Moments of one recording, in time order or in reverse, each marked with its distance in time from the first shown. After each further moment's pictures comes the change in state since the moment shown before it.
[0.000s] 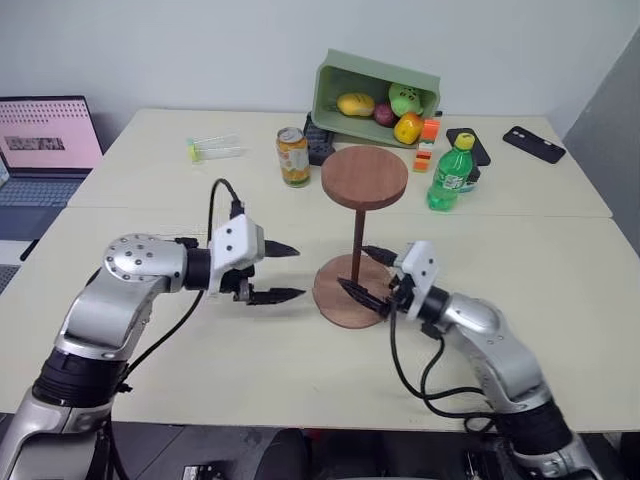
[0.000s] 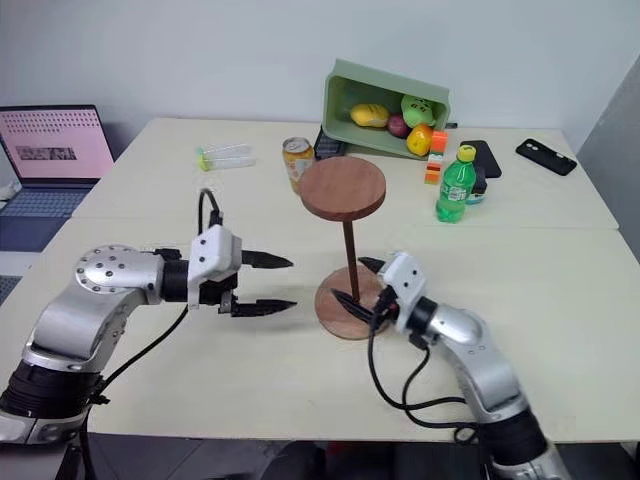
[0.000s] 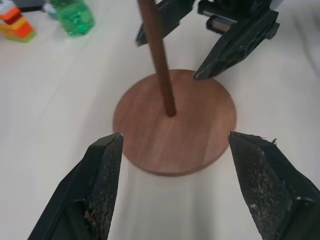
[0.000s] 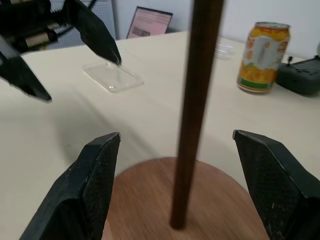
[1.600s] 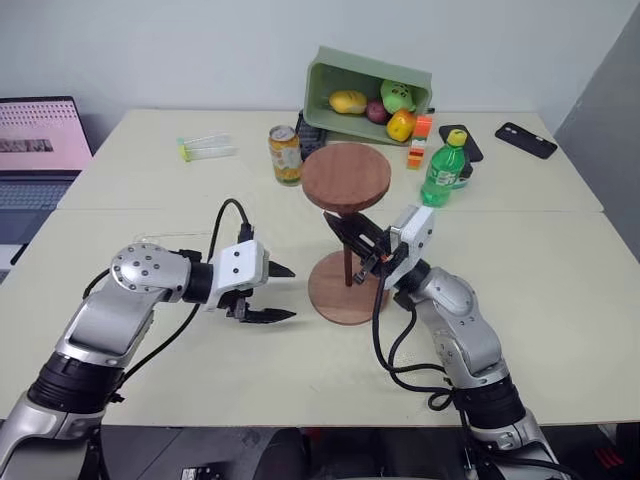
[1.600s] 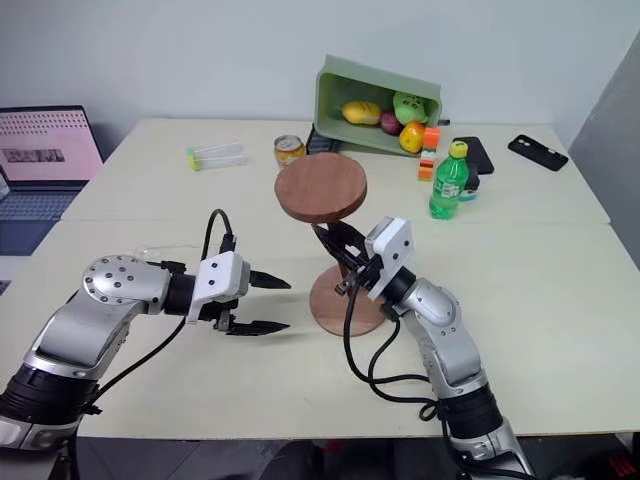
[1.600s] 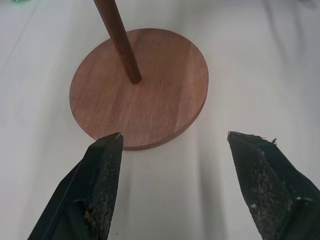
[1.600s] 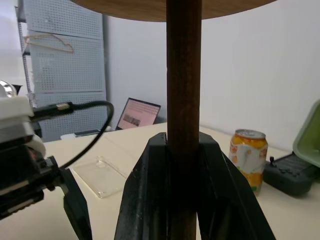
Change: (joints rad) left arm -0.004 -0.002 -0.107 0.039 0.089 -0.117 -0.073; right arm -0.173 0.329 0.029 0.219 -0.039 -0.294 -0.117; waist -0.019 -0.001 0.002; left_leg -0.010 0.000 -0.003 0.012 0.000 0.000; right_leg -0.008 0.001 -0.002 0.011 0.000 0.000
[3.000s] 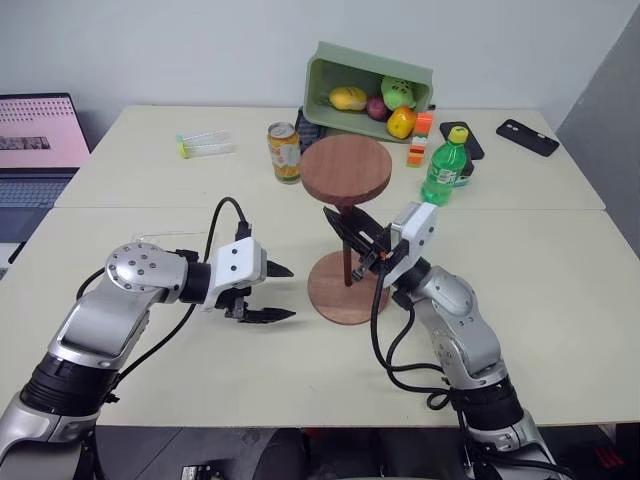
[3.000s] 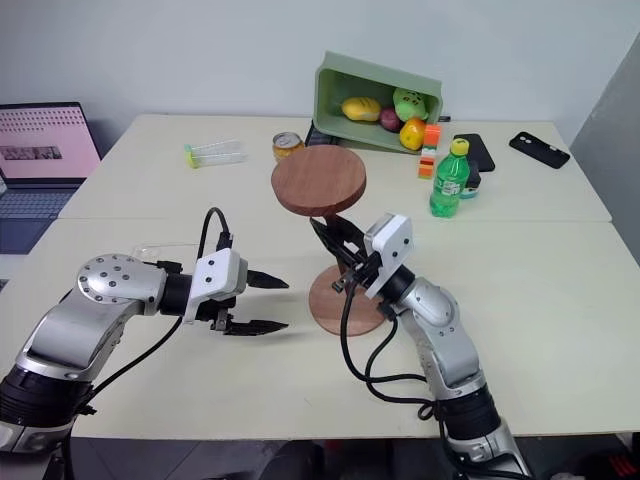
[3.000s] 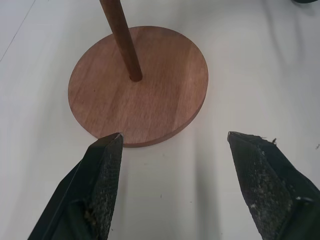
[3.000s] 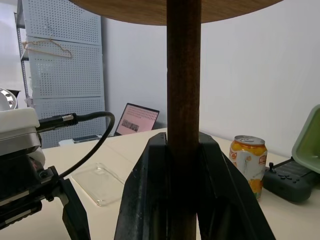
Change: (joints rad) left arm 0.011 0.036 0.010 -0.028 -0.023 0.048 0.009; right arm -0.003 0.026 0.022 -0.050 -0.005 -0.019 -0.003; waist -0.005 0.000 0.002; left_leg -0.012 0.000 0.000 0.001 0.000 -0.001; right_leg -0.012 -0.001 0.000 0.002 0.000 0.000
